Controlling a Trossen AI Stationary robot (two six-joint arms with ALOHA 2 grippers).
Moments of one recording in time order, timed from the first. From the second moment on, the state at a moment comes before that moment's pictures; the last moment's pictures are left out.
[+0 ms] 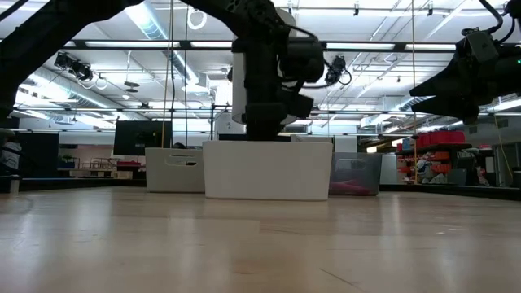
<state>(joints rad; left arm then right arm) 0.14 2.24 1.87 -1.06 -0.11 0.09 0.18 0.01 0.12 -0.34 0.64 0.41</state>
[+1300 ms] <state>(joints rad) 0.05 1.41 1.33 -0.85 -0.06 -0.07 0.18 0.01 0.12 -0.34 0.64 0.41</state>
